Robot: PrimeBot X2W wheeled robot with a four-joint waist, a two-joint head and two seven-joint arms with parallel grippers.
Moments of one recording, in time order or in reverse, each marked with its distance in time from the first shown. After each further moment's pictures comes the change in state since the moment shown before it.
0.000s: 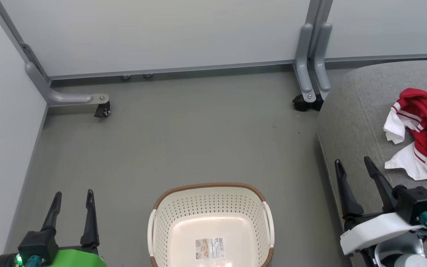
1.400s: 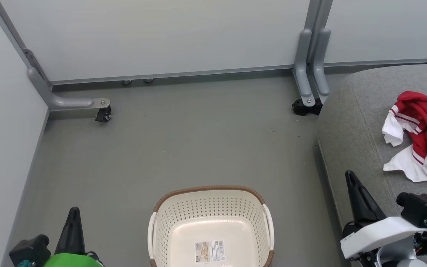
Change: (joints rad) left arm 0.004 -0.079 0.083 0.103 -0.128 -0.069 0.068; right arm 0.018 -0.005 0.009 0.072 0.236 0.000 0.010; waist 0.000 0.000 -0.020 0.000
